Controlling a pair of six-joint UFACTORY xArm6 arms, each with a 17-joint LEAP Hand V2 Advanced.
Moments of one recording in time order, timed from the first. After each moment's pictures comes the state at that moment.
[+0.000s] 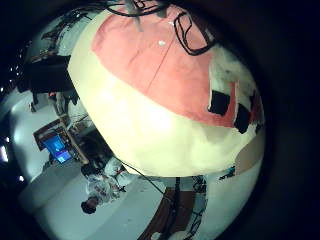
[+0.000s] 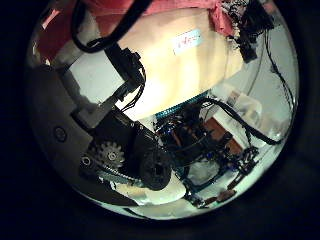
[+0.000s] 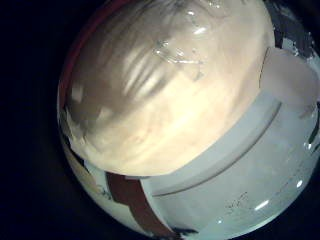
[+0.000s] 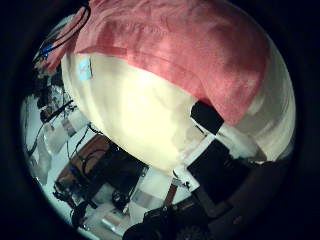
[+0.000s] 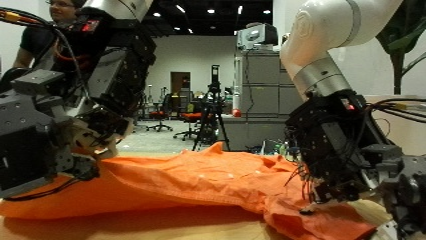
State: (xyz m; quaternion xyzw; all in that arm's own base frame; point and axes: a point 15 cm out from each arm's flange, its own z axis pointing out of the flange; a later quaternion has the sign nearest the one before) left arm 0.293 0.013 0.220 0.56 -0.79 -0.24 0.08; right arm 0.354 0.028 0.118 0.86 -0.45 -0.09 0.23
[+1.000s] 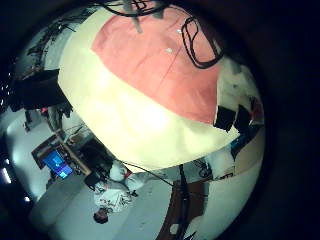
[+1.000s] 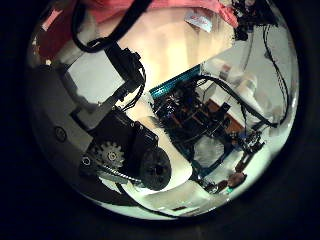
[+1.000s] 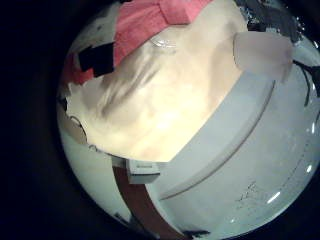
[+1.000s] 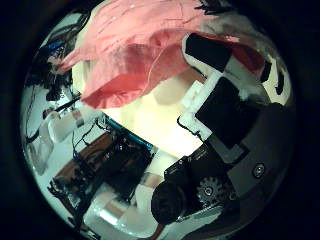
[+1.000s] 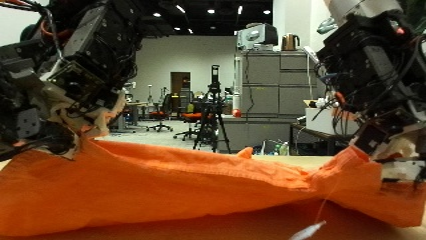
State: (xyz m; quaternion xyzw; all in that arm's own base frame) left arm 0.255 0.016 0.256 0.47 -0.84 -0.24 0.14; right arm 0.296 -0.004 0.229 0.85 -0.49 -0.05 0.18
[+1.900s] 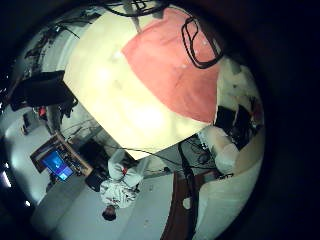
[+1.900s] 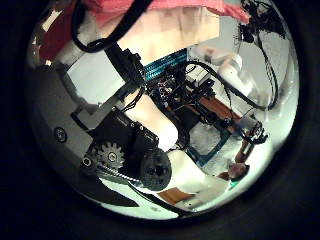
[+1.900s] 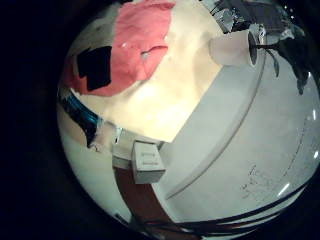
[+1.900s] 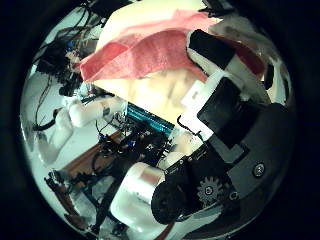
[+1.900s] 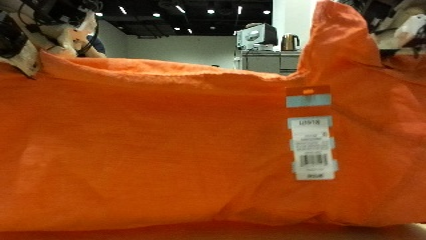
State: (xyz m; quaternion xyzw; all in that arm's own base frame) left arm 0.243 0.052 0.340 0.47 -0.84 -0.23 0.15; right arm 0.286 0.032 0.371 0.86 -0.50 -0.03 0.13
